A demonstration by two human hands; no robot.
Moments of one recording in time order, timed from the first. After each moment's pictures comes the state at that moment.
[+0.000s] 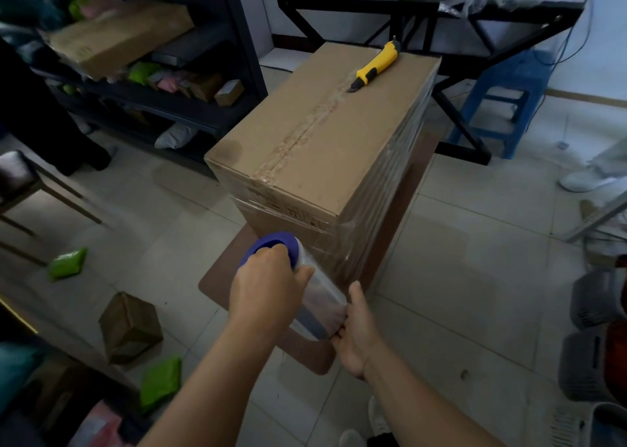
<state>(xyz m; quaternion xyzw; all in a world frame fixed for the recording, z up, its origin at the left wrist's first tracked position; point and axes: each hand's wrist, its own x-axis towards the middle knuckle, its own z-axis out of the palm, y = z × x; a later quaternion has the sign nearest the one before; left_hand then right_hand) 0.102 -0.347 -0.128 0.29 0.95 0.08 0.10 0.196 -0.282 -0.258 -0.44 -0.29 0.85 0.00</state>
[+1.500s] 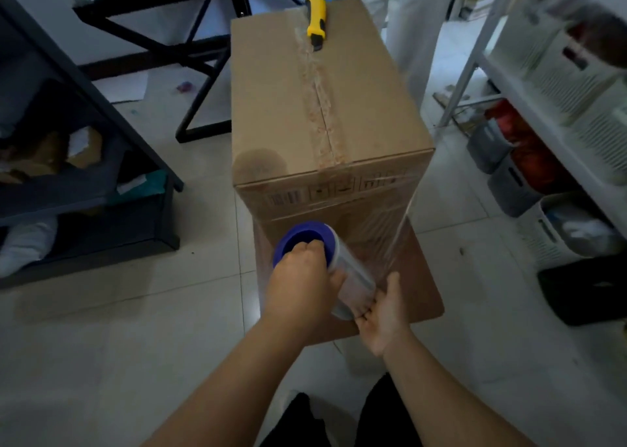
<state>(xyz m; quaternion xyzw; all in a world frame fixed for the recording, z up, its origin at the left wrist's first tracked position) -0.124 -0.421 -0.171 0.65 0.73 0.07 0.19 -0.003 -0.428 -0.302 -0.54 0.02 0.74 0.40</state>
